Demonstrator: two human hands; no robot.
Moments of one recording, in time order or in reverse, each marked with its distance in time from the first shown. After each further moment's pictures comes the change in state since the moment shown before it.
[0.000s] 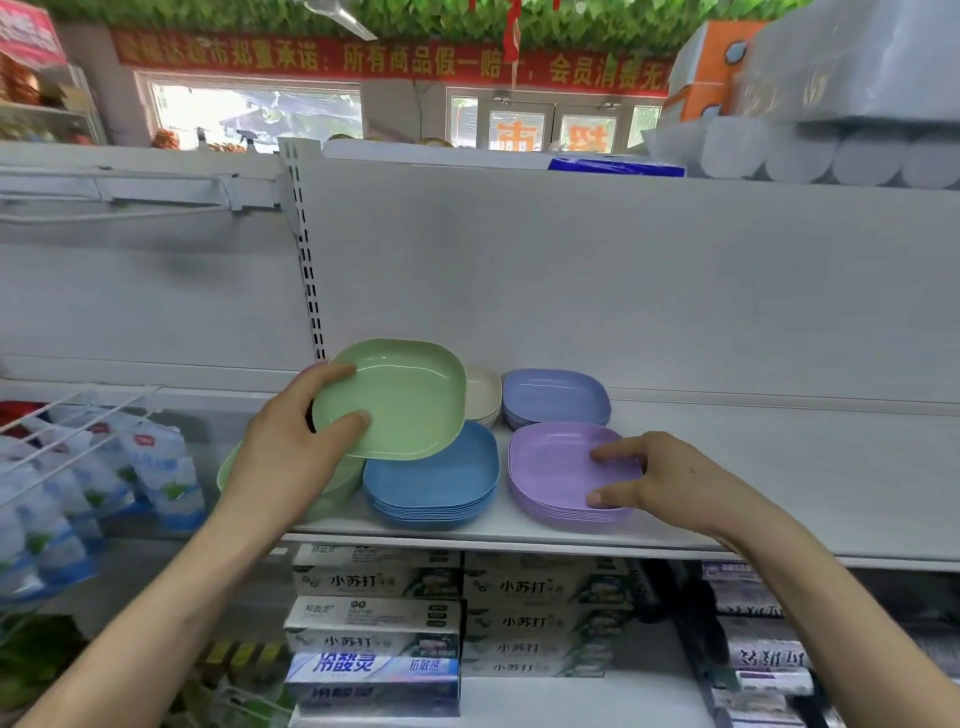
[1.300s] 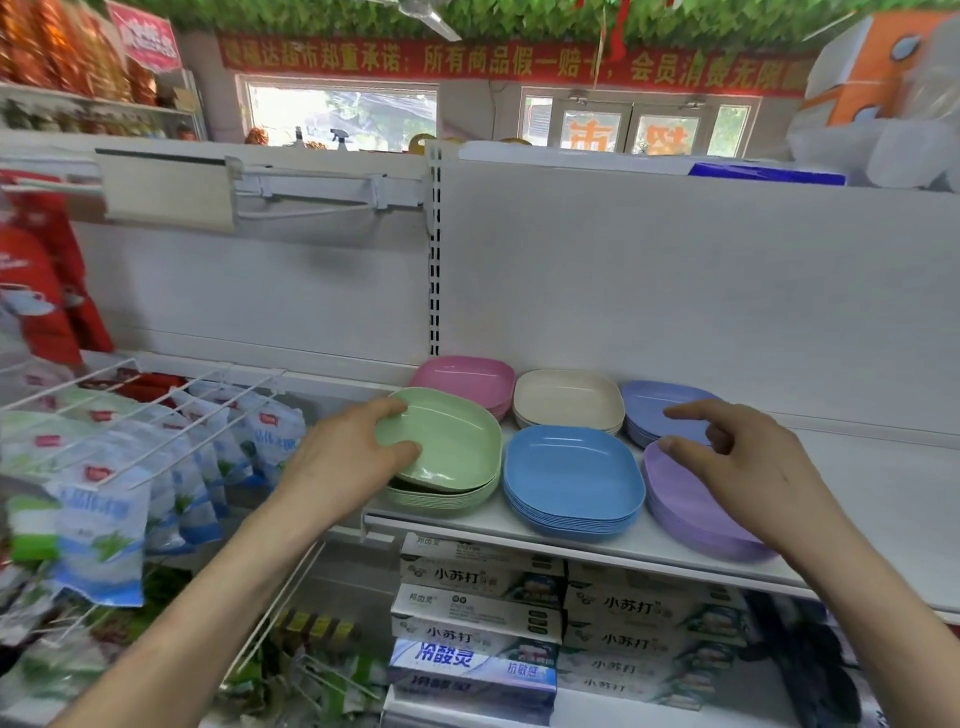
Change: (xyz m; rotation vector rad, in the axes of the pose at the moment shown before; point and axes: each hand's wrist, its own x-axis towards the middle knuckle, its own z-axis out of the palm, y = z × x) left_hand 0.019 -0.059 -0.073 0.439 -0.149 -0.127; right_hand -0.001 -0.096 0.041 -0.040 0.430 -0.204
